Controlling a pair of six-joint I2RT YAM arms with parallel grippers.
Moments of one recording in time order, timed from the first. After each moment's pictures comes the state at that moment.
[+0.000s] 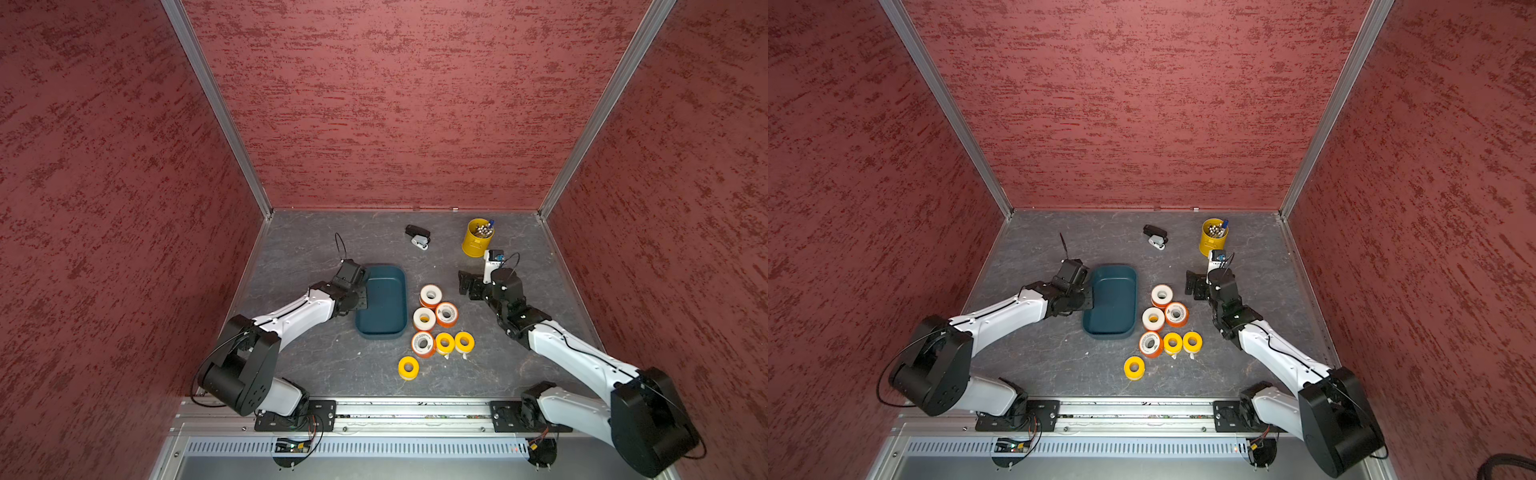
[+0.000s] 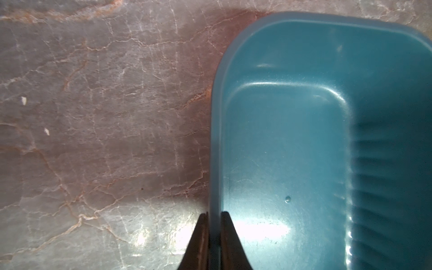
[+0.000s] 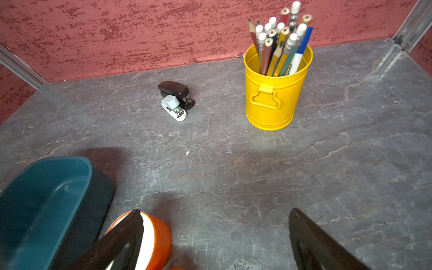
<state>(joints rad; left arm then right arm) -0.46 1.46 0.81 -0.42 -0.12 -0.50 0.40 1.15 0.56 0.13 0.18 0.33</state>
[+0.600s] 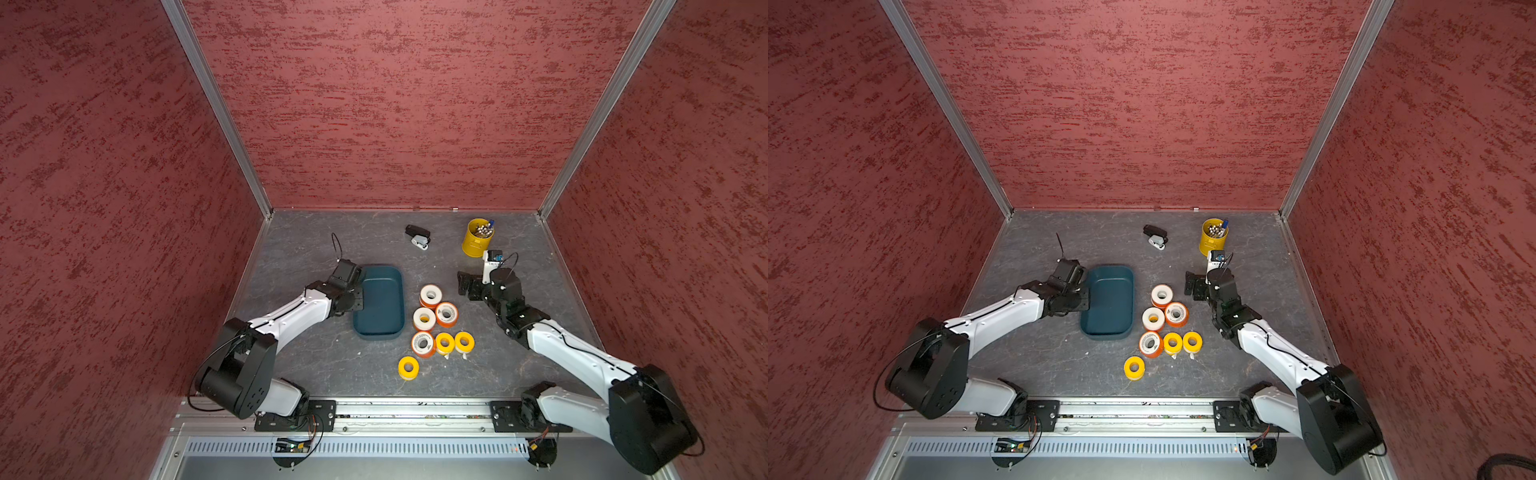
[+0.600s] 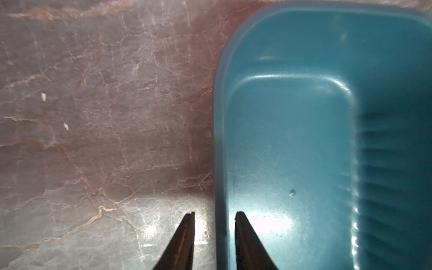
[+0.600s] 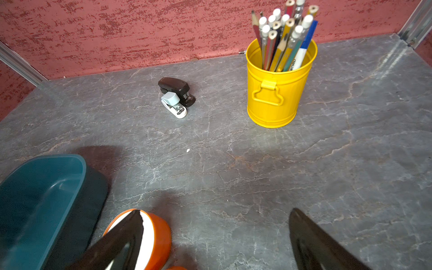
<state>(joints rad) -0.44 1.43 0.81 -0.47 -0.11 -0.46 0.40 1.17 0.56 0.13 0.18 0.33</state>
